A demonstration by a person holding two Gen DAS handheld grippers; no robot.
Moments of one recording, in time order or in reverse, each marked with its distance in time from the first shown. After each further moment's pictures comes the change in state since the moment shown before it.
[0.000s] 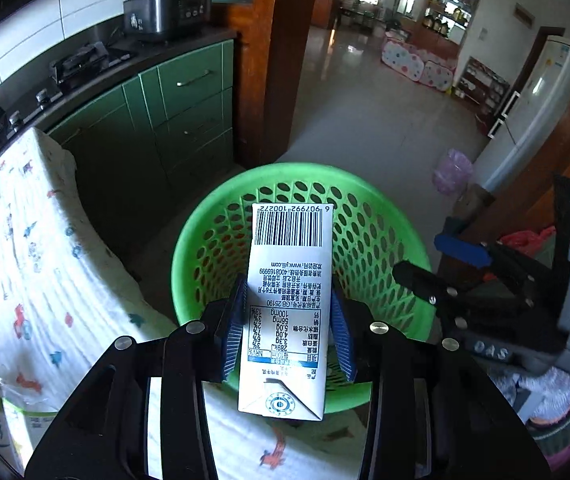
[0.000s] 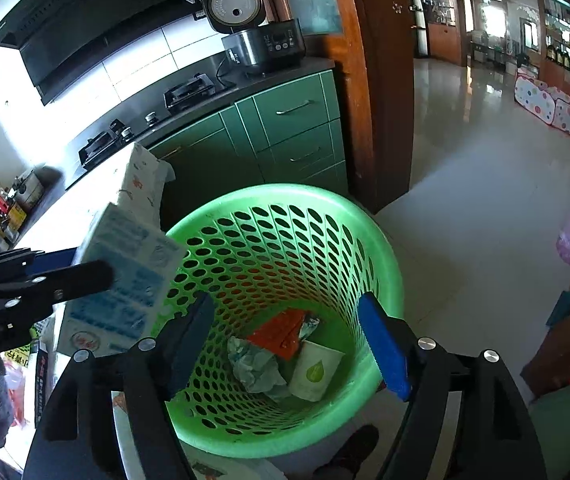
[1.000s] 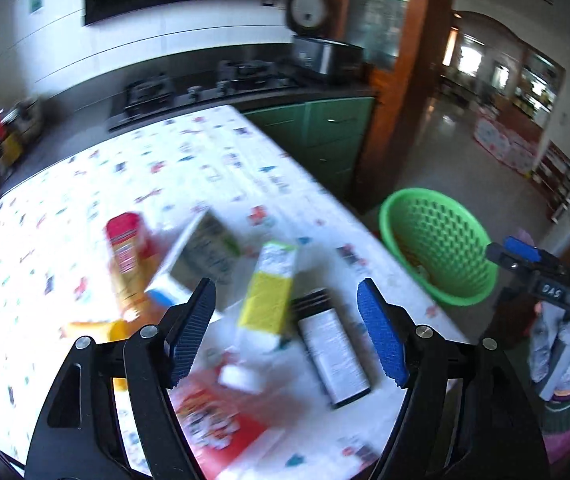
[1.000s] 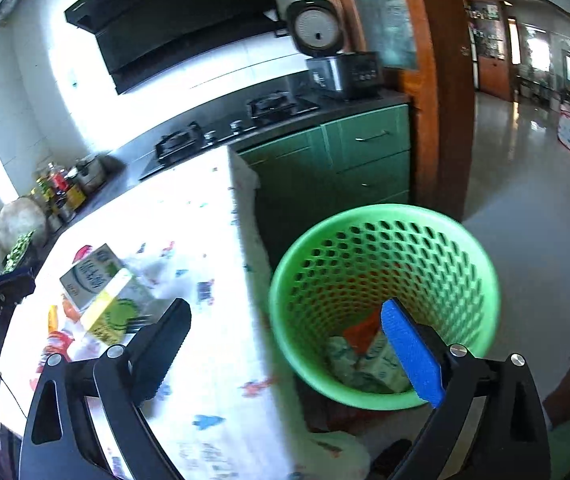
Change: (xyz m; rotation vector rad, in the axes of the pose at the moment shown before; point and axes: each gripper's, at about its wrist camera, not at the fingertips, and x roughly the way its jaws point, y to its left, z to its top) left arm -0.217 0.145 -0.167 -0.286 -0.204 0.294; right arm -0.066 0.134 -0.032 -0.136 -0.082 0.167
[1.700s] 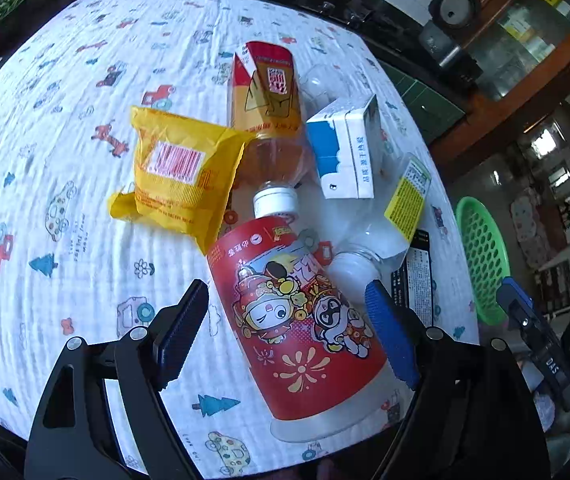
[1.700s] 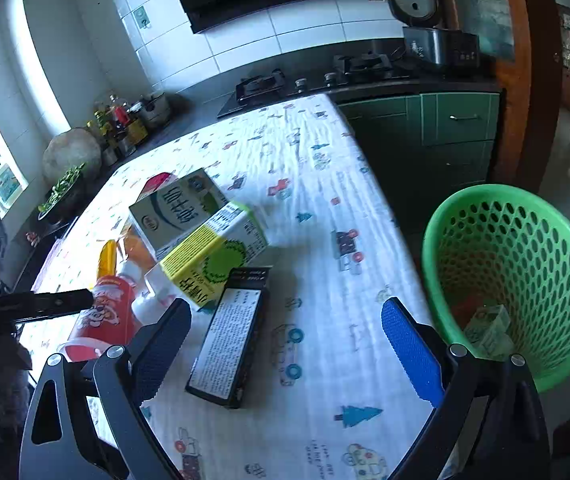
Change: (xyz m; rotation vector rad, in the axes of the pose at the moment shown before) left arm 0.038 0.106 -0.093 -0.519 0.224 -0.010; right arm 0.050 0.110 -0.032 -0.156 0.153 0.180
